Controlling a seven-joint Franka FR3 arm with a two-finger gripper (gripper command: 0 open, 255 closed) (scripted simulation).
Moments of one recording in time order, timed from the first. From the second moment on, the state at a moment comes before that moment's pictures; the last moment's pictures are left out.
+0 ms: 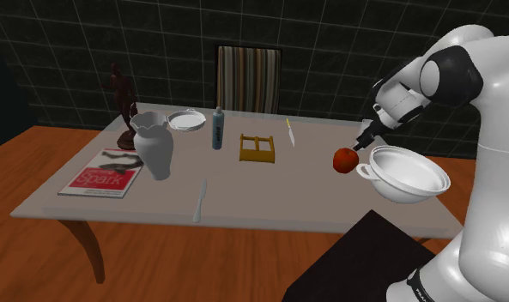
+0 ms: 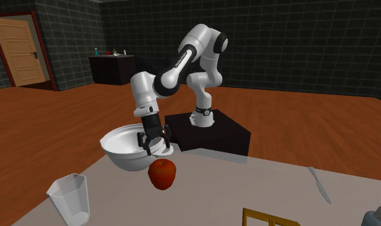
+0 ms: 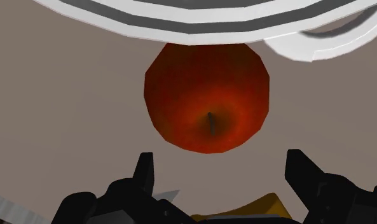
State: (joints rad) arm -0.06 0.46 -0.82 -2.04 1.03 2.27 -1.91
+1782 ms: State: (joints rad) arm -0.06 0.48 -0.80 -2.02 1.05 2.28 -1.91
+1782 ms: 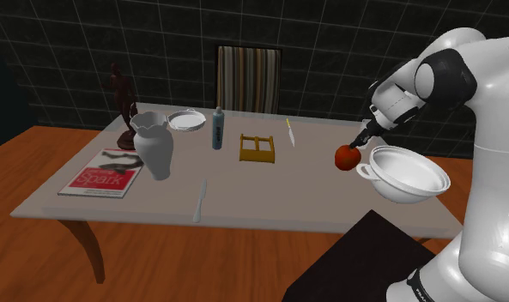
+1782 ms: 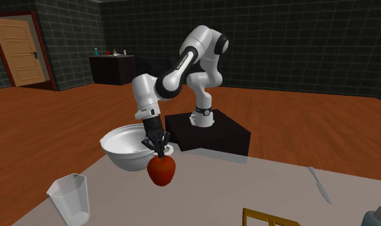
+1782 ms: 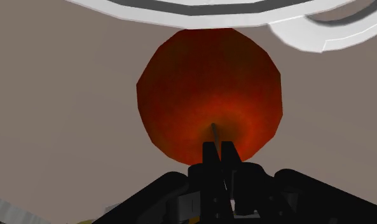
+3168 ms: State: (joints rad) arm 0.05 0.29 -0.94 -1.98 0.79 2.18 -1.69
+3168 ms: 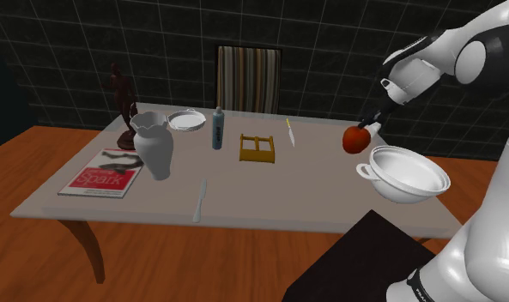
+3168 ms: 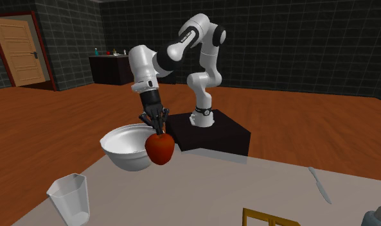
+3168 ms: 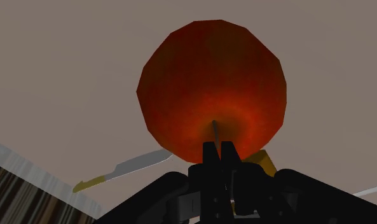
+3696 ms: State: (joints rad) arm 0.09 0.21 -0.97 -1.95 0.69 2.13 -1.61
